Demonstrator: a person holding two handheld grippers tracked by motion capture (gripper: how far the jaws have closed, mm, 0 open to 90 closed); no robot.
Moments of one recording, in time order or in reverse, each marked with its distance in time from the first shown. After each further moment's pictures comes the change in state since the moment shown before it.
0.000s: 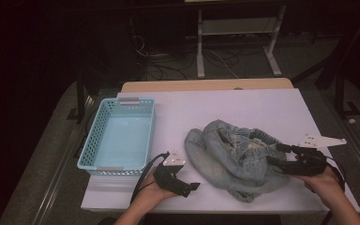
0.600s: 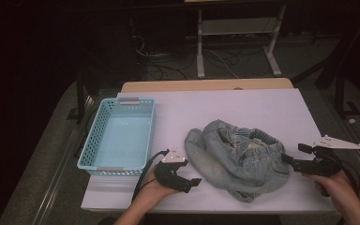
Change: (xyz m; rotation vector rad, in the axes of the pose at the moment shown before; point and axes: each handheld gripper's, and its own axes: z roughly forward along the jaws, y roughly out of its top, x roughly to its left) left arm 0.003 0.007 -0.001 -0.045 -0.023 -0.019; right arm -0.031 -0.025 -0.013 -0.003 -0.215 0.154
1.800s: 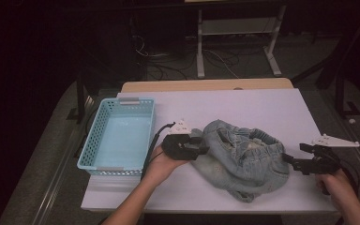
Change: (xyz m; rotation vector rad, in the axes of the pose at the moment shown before) left arm 0.022 0.076 0.000 -0.114 -0.009 0.041; right arm -0.007 -0.001 0.007 0.041 -0.033 -0.020
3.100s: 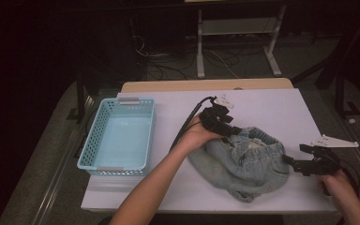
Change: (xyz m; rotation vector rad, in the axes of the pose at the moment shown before) left arm 0.009 0.085 0.094 0.161 -0.061 0.133; right arm 0.000 -0.001 0.000 0.020 0.002 -0.022
